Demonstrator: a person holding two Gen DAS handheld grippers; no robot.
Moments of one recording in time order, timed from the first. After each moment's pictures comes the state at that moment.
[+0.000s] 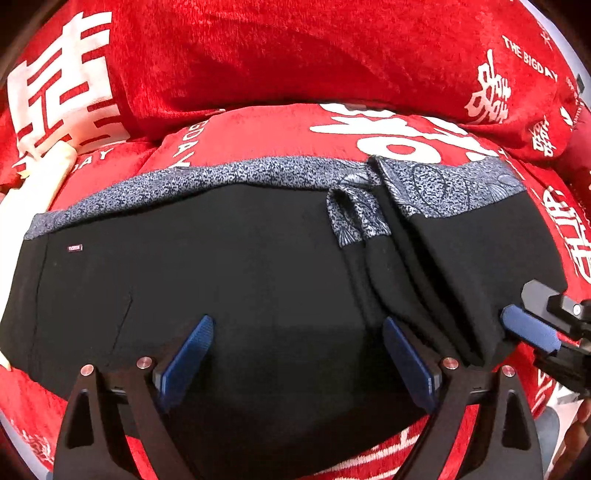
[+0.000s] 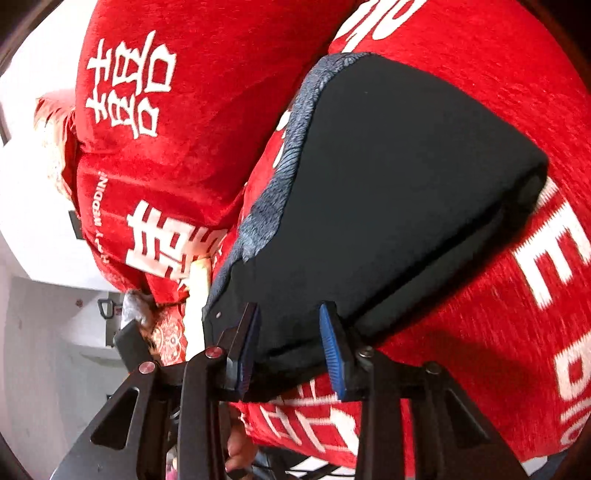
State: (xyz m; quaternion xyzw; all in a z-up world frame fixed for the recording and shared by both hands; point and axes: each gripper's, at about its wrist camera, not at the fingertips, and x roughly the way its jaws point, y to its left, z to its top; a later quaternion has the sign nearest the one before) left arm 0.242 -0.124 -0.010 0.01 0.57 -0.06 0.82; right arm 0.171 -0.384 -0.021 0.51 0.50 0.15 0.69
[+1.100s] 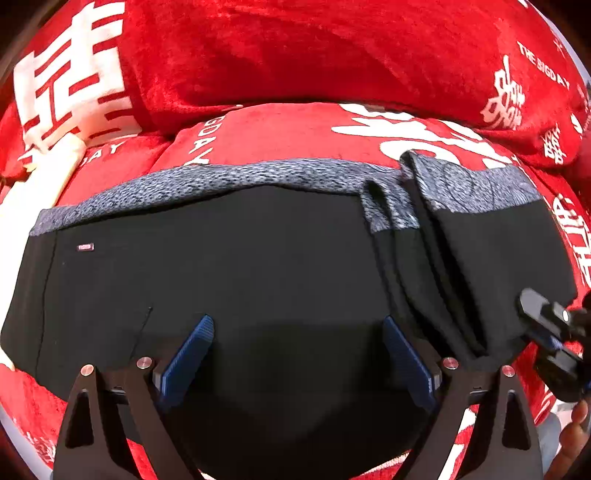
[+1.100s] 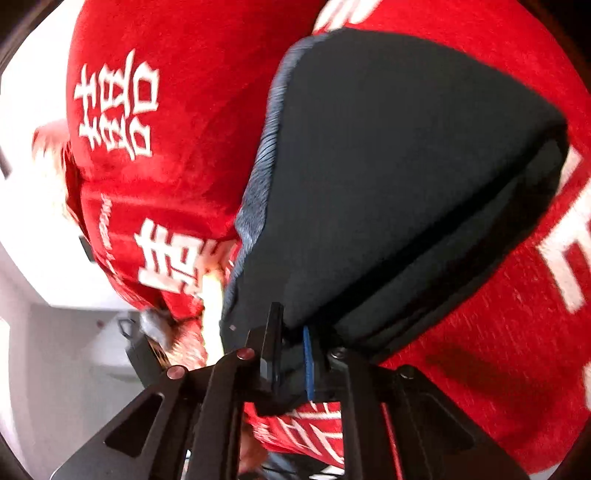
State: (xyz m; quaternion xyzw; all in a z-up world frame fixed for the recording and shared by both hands) left arm 0.248 -0.110 -0.012 0.01 0.57 -0.04 0.82; right arm 0.172 -0.384 -0.049 0.58 0.47 0.15 0.65
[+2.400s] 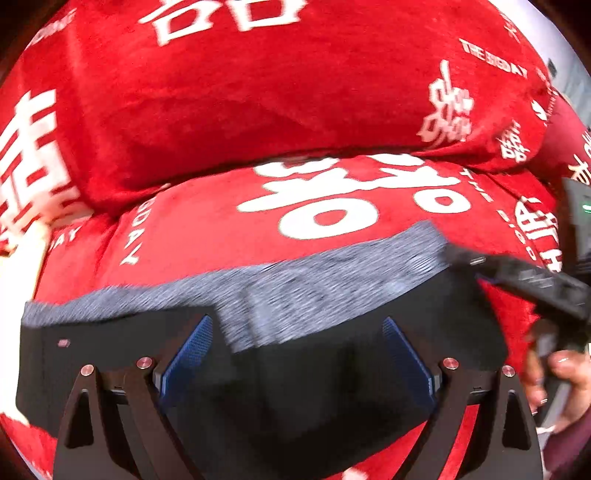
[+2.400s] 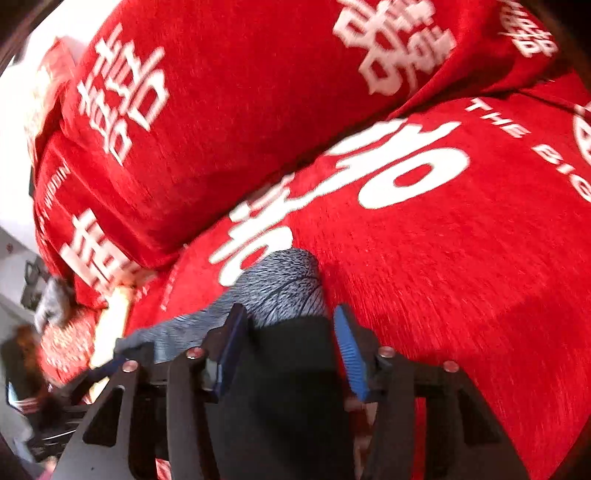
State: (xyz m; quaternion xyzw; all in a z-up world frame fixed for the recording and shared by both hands) left arm 0.295 -0.210 0.047 0.05 0.54 -0.11 0.84; right arm 0.262 -0.448 -0.024 0.30 0.49 0.10 0.81
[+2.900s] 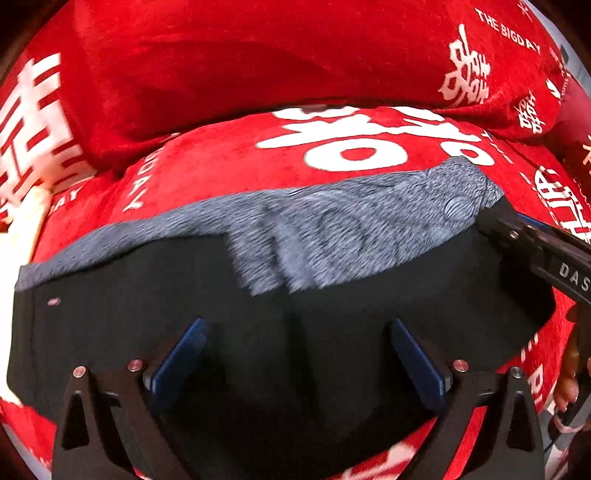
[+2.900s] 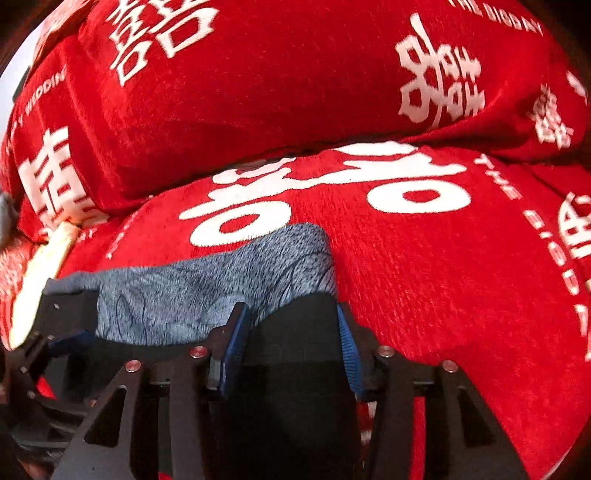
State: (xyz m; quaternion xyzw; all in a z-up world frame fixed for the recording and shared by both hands) left arm 0.266 -0.176 0.009 0.05 0.58 -0.08 0.81; right arm 0.239 -0.376 0.003 0.10 0.50 0.04 0.86
